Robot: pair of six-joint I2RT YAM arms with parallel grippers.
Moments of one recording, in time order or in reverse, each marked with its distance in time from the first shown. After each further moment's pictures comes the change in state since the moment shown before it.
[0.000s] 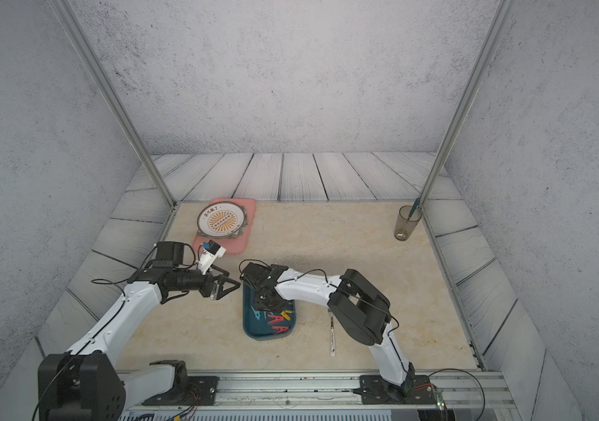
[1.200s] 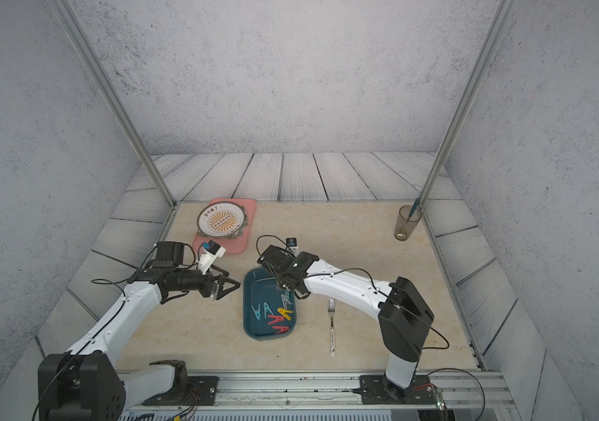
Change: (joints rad) left arm 0.000 0.000 0.000 0.000 -0.007 0.000; right arm -0.104 -0.312 -0.095 -0.127 0.362 -0.304
